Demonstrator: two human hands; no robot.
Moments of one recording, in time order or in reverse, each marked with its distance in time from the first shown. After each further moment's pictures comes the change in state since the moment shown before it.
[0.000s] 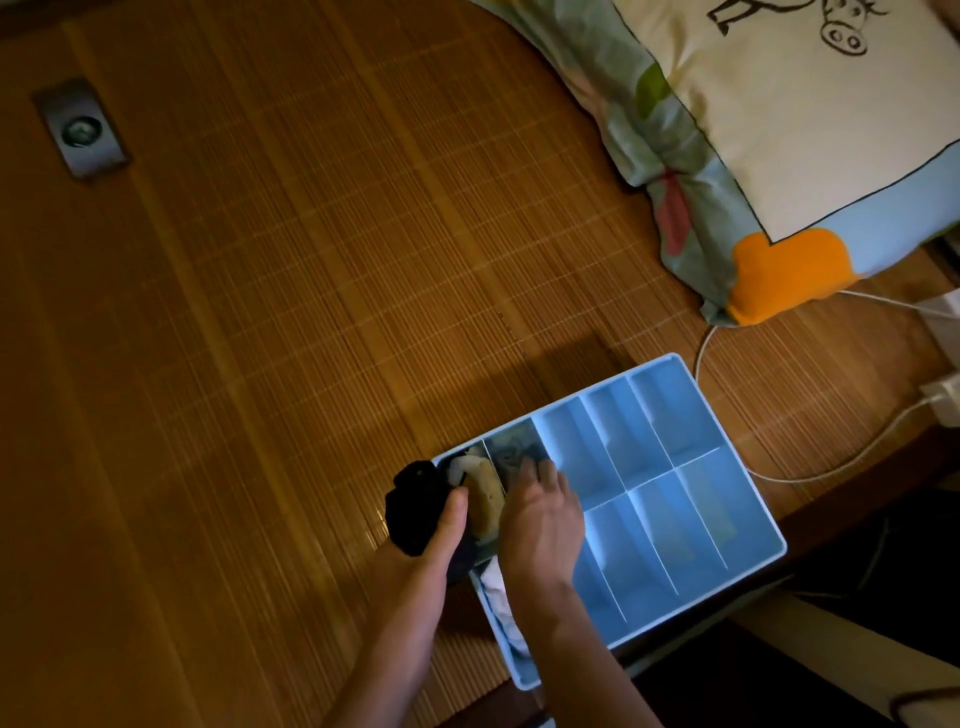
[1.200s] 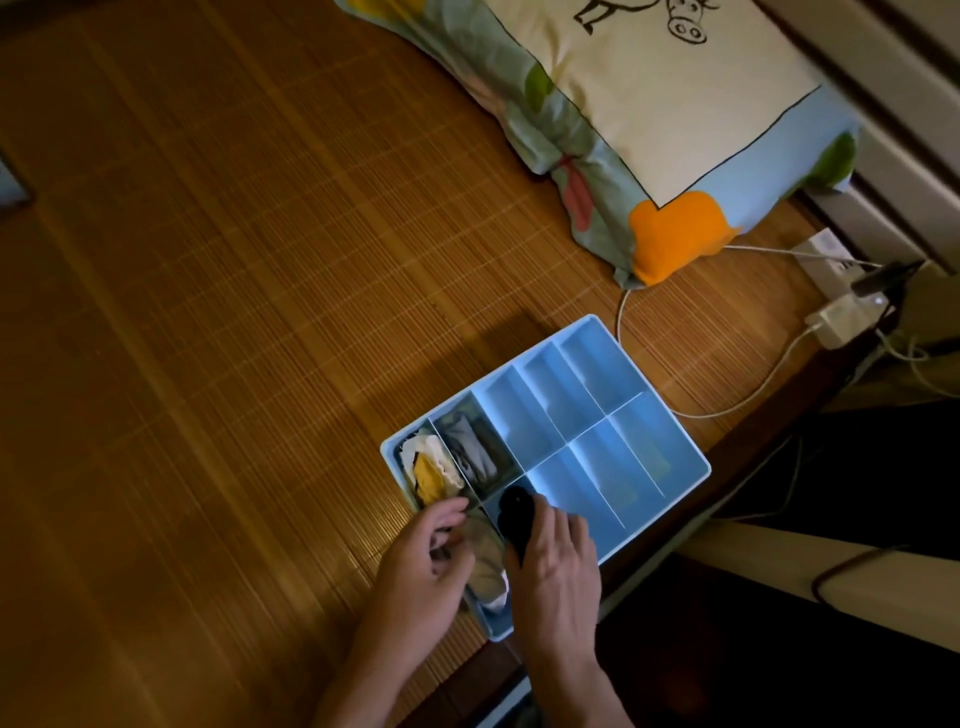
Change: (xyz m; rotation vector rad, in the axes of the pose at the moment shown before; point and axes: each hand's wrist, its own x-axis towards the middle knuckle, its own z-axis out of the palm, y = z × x) left_hand -0.026 -0.018 -0.009 0.738 -0.450 0.204; right_hand -0.096 0.054 -0.005 0.077 0.143 0.075
